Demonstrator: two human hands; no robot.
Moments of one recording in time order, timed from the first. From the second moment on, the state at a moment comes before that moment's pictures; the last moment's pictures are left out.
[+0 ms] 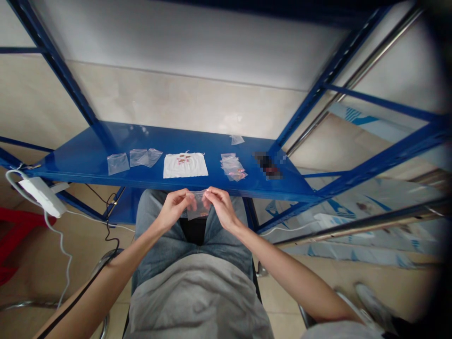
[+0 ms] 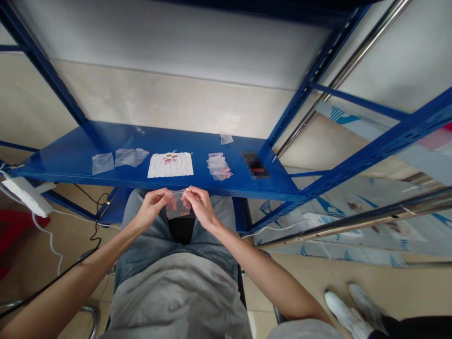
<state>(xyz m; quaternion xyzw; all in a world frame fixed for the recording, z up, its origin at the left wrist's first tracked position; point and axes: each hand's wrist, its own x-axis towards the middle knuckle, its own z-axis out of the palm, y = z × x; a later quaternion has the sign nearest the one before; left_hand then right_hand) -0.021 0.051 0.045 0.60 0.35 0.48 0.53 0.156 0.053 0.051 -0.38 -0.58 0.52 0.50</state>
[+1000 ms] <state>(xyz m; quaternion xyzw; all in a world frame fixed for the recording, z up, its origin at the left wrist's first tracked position) -0.018 0.046 0.042 0.62 0.35 0.45 0.53 0.152 0.047 0.053 -0.35 -0.65 0.53 0.41</state>
